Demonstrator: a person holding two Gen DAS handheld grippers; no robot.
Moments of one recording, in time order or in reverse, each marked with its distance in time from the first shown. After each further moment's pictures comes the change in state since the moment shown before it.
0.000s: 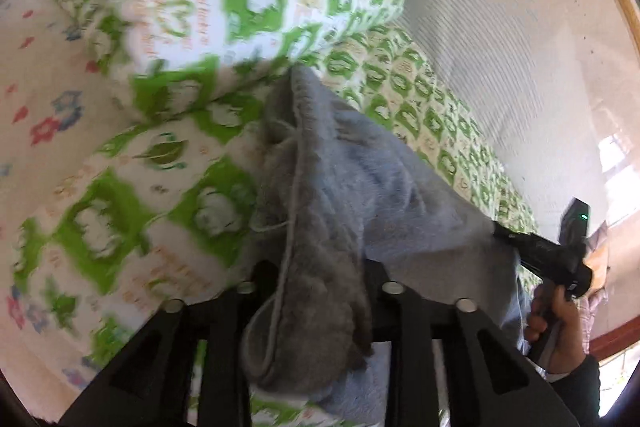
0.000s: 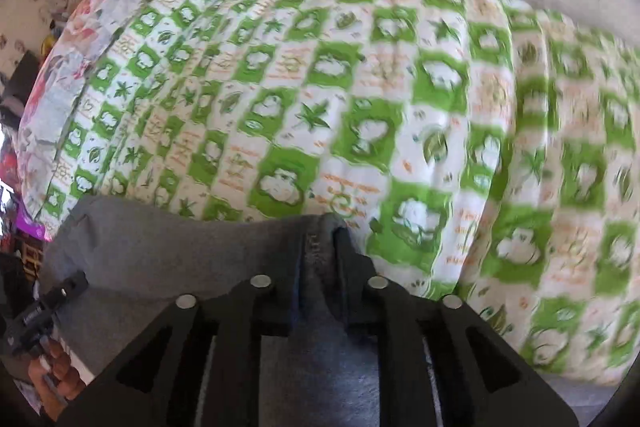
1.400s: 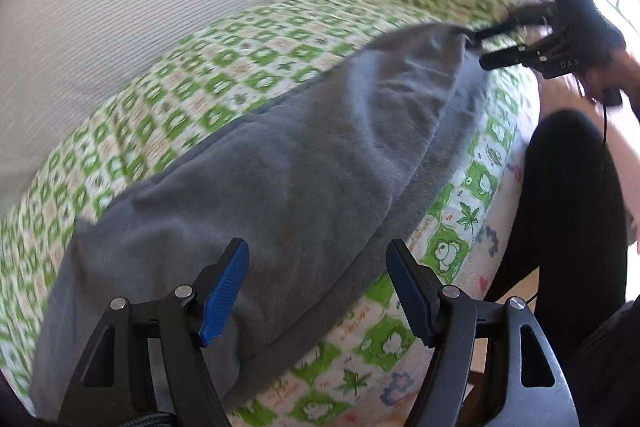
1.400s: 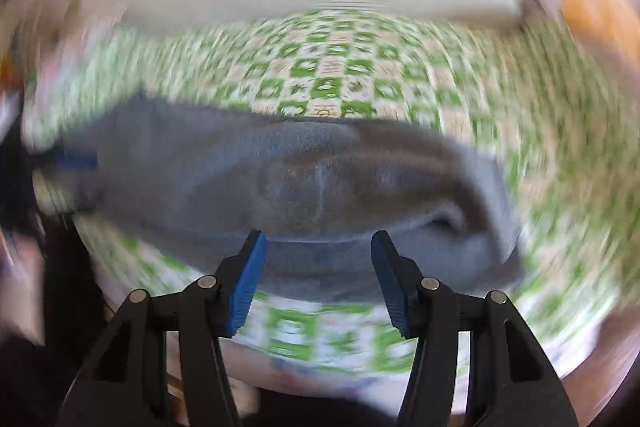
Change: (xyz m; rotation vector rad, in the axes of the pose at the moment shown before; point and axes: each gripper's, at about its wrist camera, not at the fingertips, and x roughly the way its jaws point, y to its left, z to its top) left arm 0.017 -0.359 -0.251 1.406 0.317 -0.266; right arm -0.329 -0.183 -0.248 -0.192 -0.093 -0.434
